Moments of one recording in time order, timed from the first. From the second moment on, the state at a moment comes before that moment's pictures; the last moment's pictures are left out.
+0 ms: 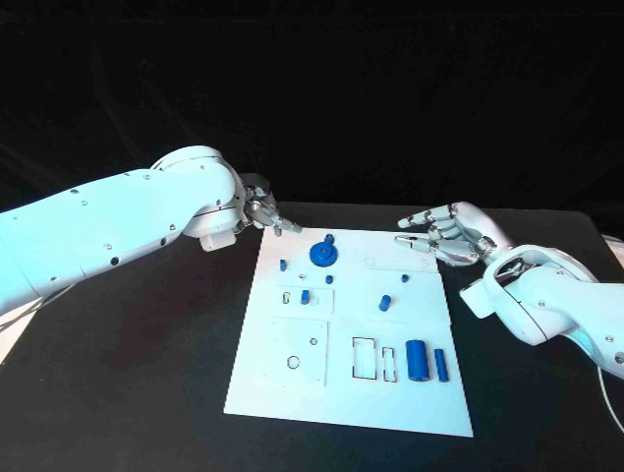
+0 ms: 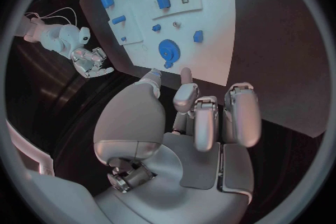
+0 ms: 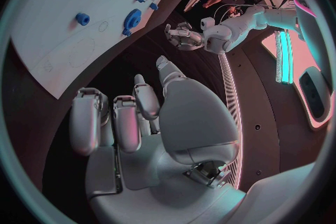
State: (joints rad) left arm 1.39 -0.67 0.05 1.33 -1.10 0.17 -0.63; left_hand 1.08 -0.09 0.09 0.29 0.13 0.91 0.07 0.46 0.64 1.31 0.00 1.19 1.12 1.47 -0.07 1.57 1.31 0.05 1.45 0.04 1.41 1.31; right arm 1.06 -0.91 0.13 1.55 -0.93 -0.47 0.11; right_hand 1.30 -0.04 0.07 0.11 0.22 0.97 0.15 0.07 0.11 1.38 0.06 1.17 1.30 1.47 -0.02 1.47 1.31 0.07 1.43 0.08 1.40 1.21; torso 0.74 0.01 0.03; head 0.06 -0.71
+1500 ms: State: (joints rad) left arm 1.37 -0.53 -0.02 1.10 -1.11 0.35 -0.62; left_hand 1.11 -0.06 0.05 0.29 0.13 0.98 0.05 0.49 0.62 1.33 -0.01 1.22 1.14 1.47 -0.07 1.57 1.31 0.05 1.46 0.04 1.41 1.31; right arm 1.05 -0.90 0.13 1.55 -0.93 -0.46 0.11; right_hand 1.30 -0.04 0.07 0.11 0.22 0.97 0.15 0.07 0.11 1.38 0.06 1.16 1.30 1.47 -0.02 1.47 1.31 0.07 1.43 0.08 1.39 1.20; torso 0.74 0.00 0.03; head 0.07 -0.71
